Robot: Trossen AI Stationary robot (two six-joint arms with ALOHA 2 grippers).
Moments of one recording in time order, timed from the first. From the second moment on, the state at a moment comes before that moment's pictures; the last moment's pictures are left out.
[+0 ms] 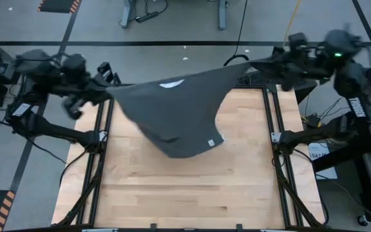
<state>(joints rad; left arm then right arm) 0.12 1.06 1.75 -0.48 0.38 -0.39 -0.39 1.19 1.99 -0.76 -0.29 0.53</state>
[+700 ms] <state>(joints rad) 0.03 1.19 2.03 -0.63 -0.27 0.09 -0.23 1.24 2.10 -0.67 0.08 0.40</state>
